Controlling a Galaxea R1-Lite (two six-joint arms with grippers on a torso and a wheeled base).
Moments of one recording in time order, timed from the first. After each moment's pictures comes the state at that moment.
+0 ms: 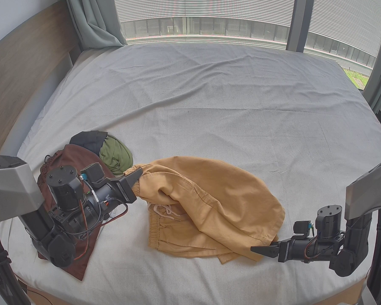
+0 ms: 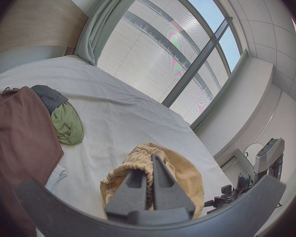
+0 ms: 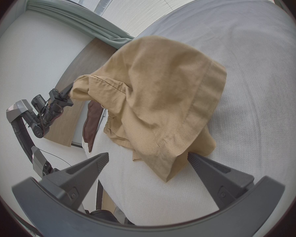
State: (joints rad) left arm -0.37 2.04 -0.43 -1.55 -0.16 -0.46; right arm 0.33 2.26 -0.12 -1.54 0.48 0.40
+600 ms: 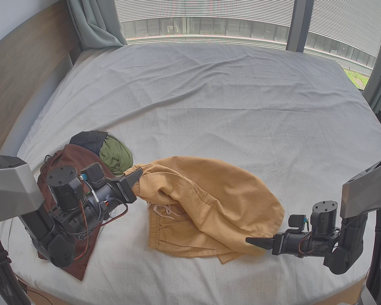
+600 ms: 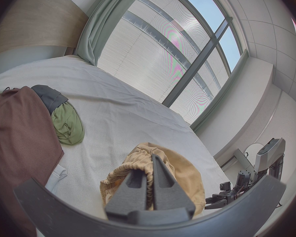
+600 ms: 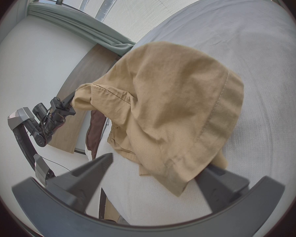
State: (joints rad) left arm -0.37 2.04 -0.43 -1.55 -0.16 -0.46; right arm 0.36 2.28 -0.20 -1.54 0.47 0.47
